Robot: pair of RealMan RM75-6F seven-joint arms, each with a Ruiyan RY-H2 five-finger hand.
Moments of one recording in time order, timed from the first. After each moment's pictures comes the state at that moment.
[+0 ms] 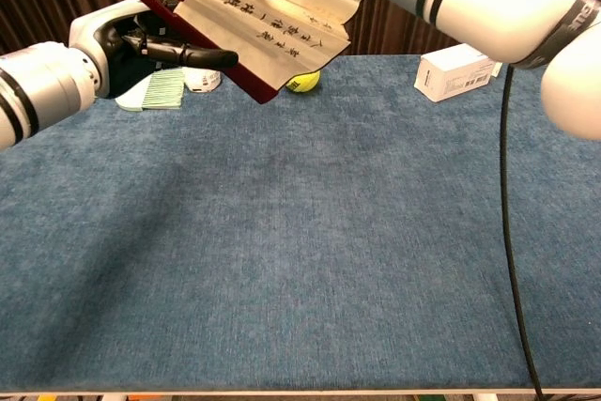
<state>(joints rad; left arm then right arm) -0.67 -1.66 -0.34 -1.45 1.16 0.94 -0.69 1.10 -1.70 0.29 -1.16 -1.42 1.04 0.06</state>
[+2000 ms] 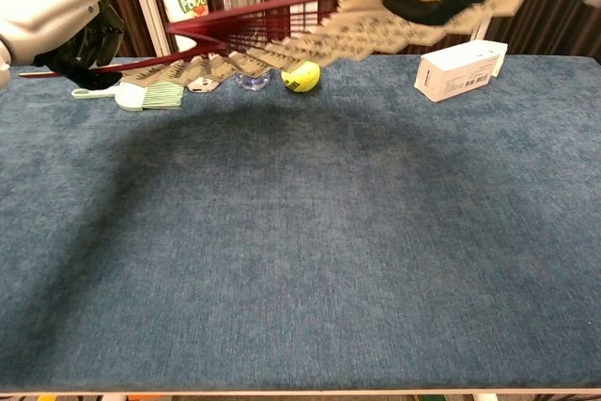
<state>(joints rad) -0.64 -1.60 -0.21 -1.53 1.09 1.31 0.80 0.83 -1.25 0.11 -1.82 -1.50 1.12 -0.86</state>
